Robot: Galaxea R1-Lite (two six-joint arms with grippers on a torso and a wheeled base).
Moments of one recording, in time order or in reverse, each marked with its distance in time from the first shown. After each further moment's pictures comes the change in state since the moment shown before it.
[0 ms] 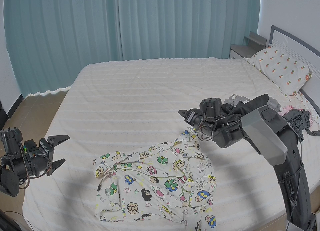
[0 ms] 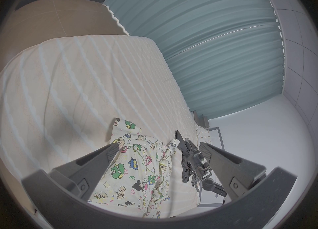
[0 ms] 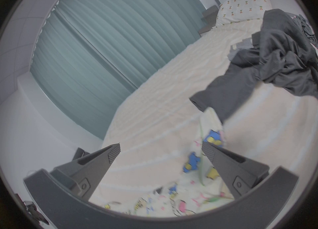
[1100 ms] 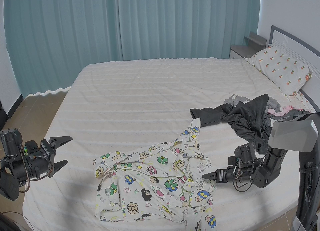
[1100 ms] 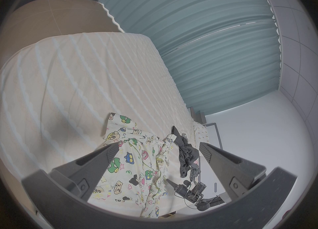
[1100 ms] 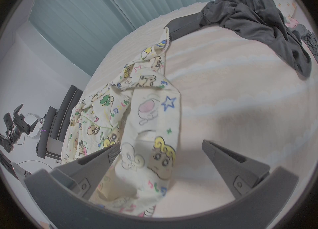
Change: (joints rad) left arm -0.048 -0.044 0.023 0.000 -0.001 -0.005; right arm -0.087 -0.226 0.962 -0.331 0.281 -0.371
